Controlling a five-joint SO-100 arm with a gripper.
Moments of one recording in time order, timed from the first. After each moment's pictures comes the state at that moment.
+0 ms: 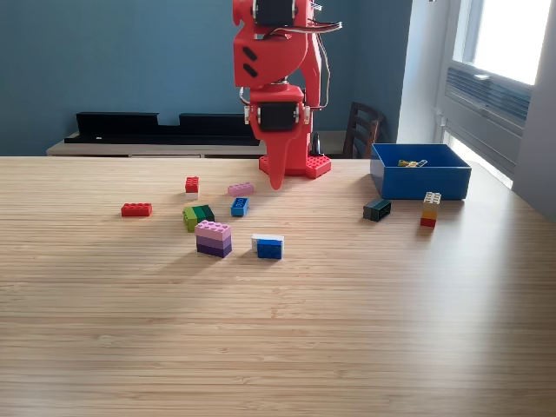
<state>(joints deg) 9.2 79.1 75.1 86.4 -8.3</state>
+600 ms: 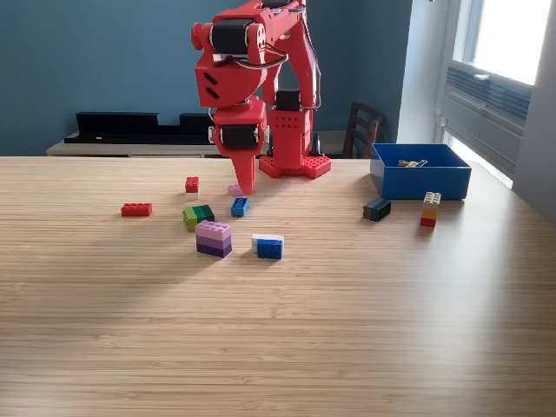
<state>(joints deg) 16.9 79.1 83.1 86.4 -11.9</state>
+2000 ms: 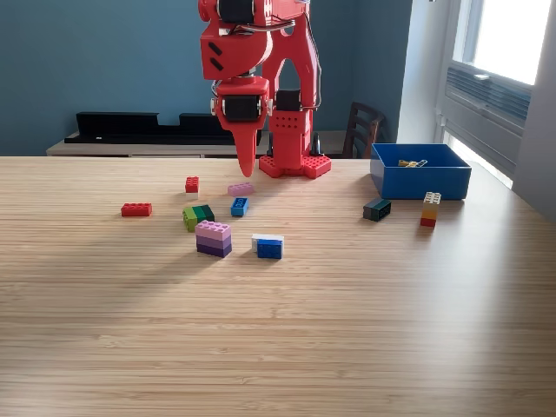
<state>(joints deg) 16.5 88.8 85.7 86.4 -12.0</state>
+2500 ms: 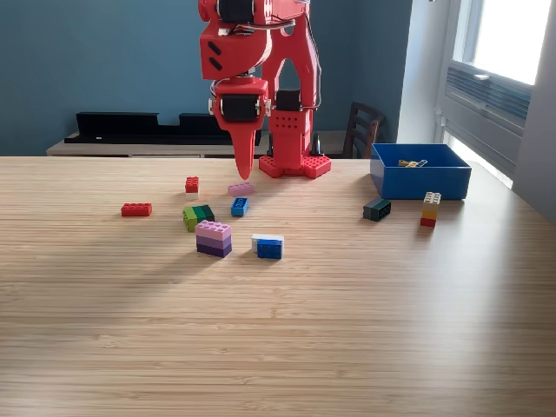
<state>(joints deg) 16.6 88.8 85.7 82.9 -11.3</state>
